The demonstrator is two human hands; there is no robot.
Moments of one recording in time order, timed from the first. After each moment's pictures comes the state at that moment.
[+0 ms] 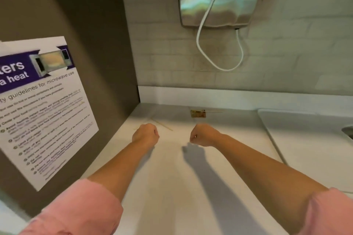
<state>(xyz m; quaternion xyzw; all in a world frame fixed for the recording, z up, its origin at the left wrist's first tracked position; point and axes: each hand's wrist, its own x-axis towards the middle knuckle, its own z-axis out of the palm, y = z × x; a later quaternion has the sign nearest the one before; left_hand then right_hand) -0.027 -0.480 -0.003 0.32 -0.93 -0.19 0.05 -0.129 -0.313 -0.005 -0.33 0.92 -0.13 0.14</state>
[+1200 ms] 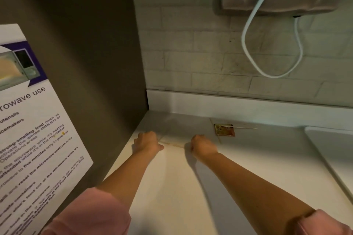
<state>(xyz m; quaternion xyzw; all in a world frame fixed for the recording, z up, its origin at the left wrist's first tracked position) -0.136 -0.606 -0.059 0.38 -0.91 -0.15 -0.01 -0.210 -0.451 -0.056 -0.26 0.95 -0.13 0.12</state>
